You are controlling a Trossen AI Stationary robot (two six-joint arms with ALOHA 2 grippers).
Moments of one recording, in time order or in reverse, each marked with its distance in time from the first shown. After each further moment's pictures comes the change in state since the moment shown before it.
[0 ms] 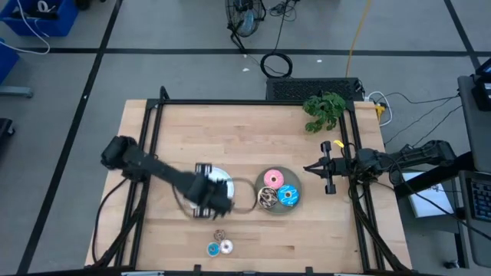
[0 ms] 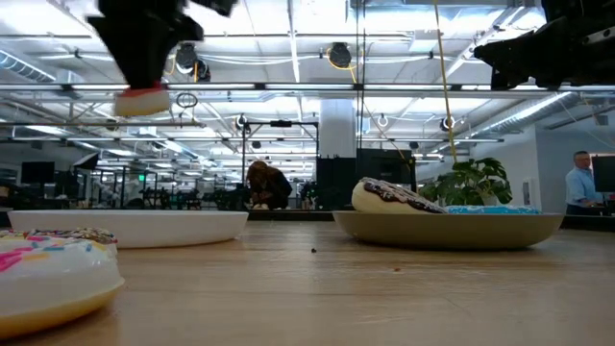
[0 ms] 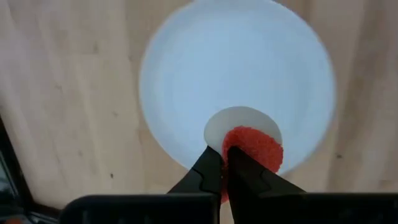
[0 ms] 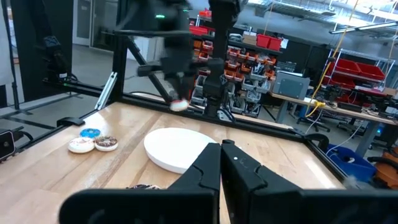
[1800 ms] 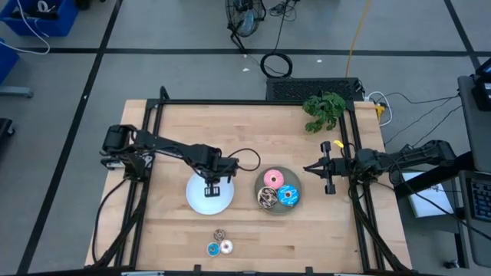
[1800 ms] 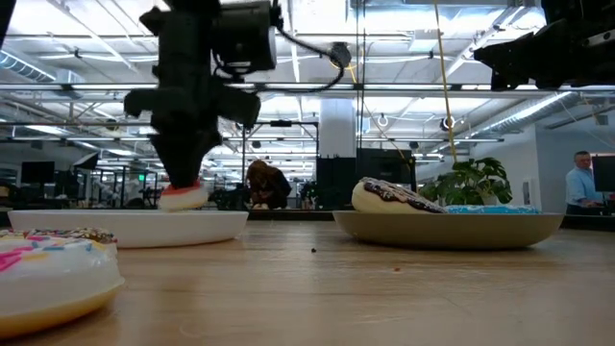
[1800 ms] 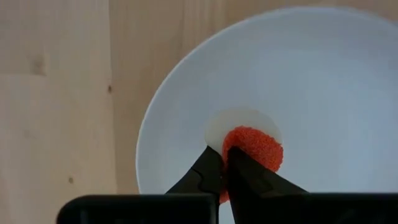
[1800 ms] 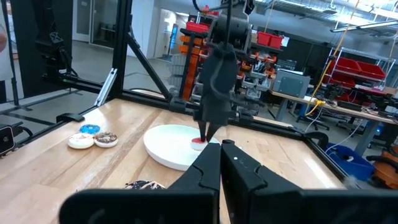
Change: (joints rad) left arm 0.331 -0.060 -0.397 0.508 0.241 0.252; right arm 0.000 0.000 0.000 -0.012 0.001 -0.008
